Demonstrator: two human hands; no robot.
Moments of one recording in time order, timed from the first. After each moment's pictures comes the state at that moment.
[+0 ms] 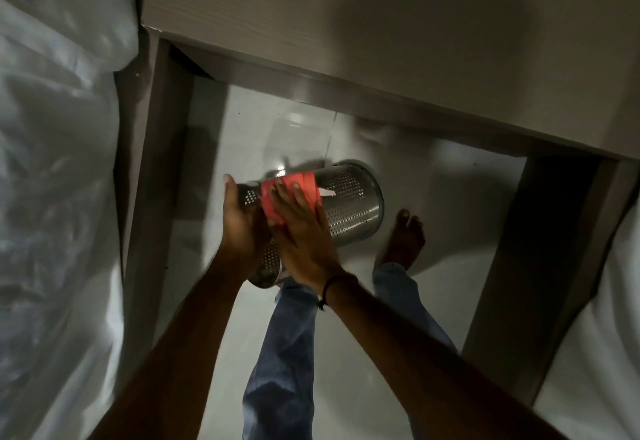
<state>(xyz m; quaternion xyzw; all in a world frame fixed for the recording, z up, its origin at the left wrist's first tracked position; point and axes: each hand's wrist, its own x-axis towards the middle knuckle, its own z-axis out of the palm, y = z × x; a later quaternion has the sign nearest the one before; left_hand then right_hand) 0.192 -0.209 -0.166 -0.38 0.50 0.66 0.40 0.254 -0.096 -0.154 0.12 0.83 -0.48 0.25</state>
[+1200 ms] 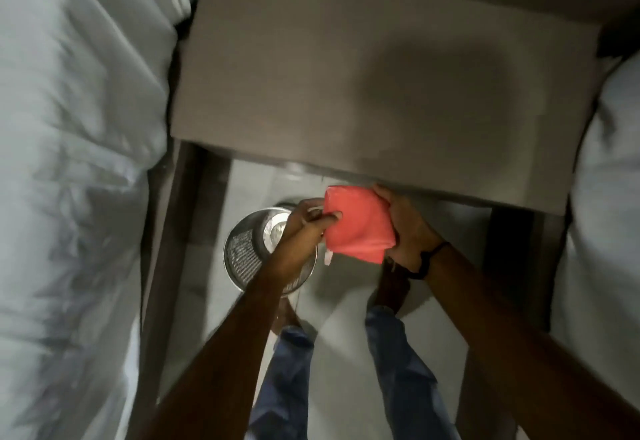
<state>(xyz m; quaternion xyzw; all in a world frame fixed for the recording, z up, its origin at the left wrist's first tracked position) 0.142 -0.071 -0.073 -0.25 0.64 0.60 0.41 0.178 0.092 -0.068 0.53 0.33 -0.75 0.21</state>
